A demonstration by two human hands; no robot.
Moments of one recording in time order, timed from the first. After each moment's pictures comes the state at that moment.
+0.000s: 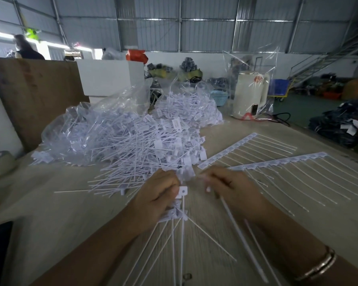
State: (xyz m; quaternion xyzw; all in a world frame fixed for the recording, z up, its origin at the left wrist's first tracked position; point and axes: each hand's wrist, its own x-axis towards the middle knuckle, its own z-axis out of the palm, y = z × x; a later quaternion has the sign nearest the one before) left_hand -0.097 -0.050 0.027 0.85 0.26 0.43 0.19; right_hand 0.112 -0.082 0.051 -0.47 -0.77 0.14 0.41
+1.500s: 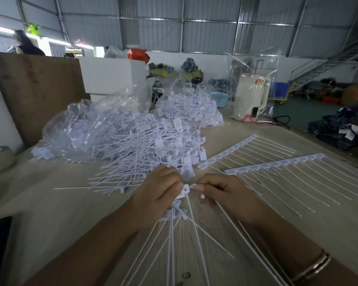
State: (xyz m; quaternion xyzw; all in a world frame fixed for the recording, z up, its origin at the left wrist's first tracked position) left_hand -0.097 -0.044 0.032 0.87 0.25 0.40 0.12; right_hand 0.099 -0.088 0.054 -0.45 -0.72 0.32 0.42
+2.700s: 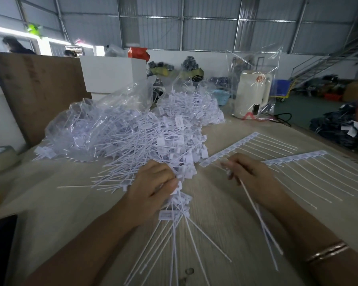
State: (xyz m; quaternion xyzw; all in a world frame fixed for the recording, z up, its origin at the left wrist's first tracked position) left_hand -0.108 -0.041 0.031 0.86 0.28 0.42 0.07; right_hand 0.138 -0.075 0.053 -0.54 -0.70 0.14 0.45
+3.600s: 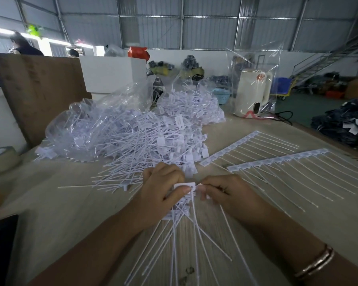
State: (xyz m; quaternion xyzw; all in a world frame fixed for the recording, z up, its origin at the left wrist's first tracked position) left_hand -0.093 -0.050 0.030 0.87 0.32 0.38 0.05; right_hand 0.104 -0.079 0.038 -0.45 -0.81 0.15 0.35
